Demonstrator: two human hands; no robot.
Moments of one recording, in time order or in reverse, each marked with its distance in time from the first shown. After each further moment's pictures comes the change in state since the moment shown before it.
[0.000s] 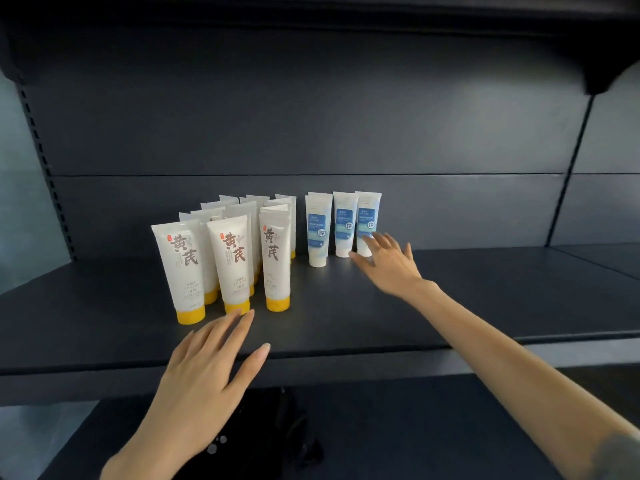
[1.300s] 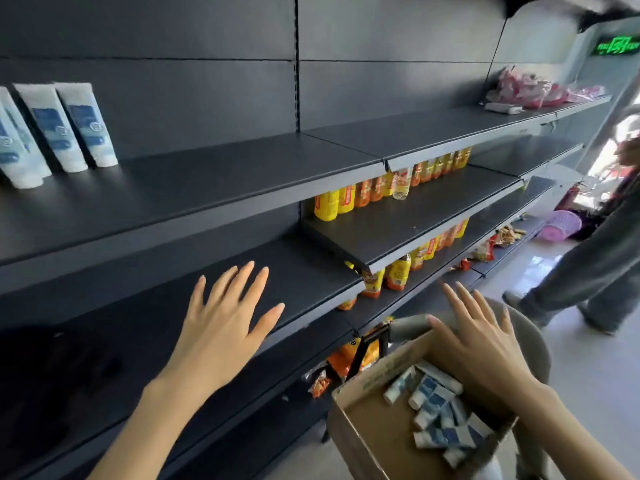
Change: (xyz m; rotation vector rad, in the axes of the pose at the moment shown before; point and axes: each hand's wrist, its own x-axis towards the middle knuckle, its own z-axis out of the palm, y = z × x) left_hand -0.092 0.275 0.108 0.055 -0.238 0.613; right_hand -0.522 0.230 -0.122 -0.330 -0.133 0.813
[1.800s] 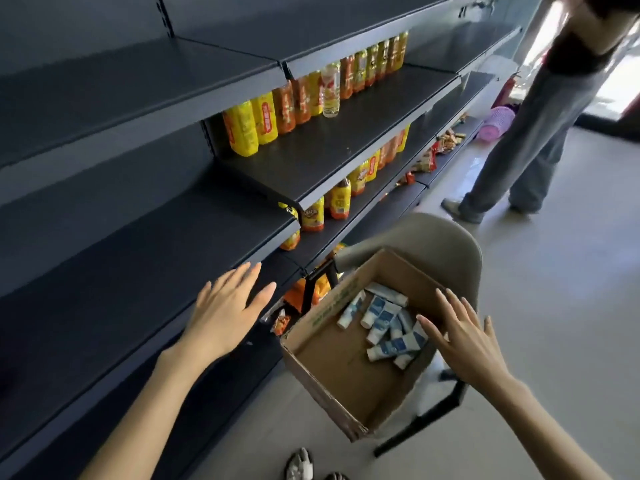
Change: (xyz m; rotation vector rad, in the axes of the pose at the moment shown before) left_hand 0.064 0.098 0.112 -0.322 -0.407 0.051; right_hand -0.057 0.110 0.088 0.108 -0.243 0.335
